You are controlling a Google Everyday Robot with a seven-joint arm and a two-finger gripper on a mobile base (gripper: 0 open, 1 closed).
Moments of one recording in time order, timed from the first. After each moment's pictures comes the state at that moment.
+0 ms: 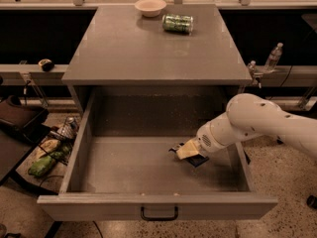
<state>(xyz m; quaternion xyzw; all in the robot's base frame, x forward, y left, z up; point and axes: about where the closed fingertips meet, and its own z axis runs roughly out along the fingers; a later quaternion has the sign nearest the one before) 0.539 -0.110 0.646 -0.31 0.91 0.19 0.20</state>
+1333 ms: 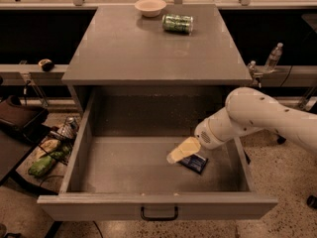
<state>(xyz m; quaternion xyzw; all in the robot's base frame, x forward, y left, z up) 0.539 -0.101 0.654 -0.34 0.90 0.20 0.19</state>
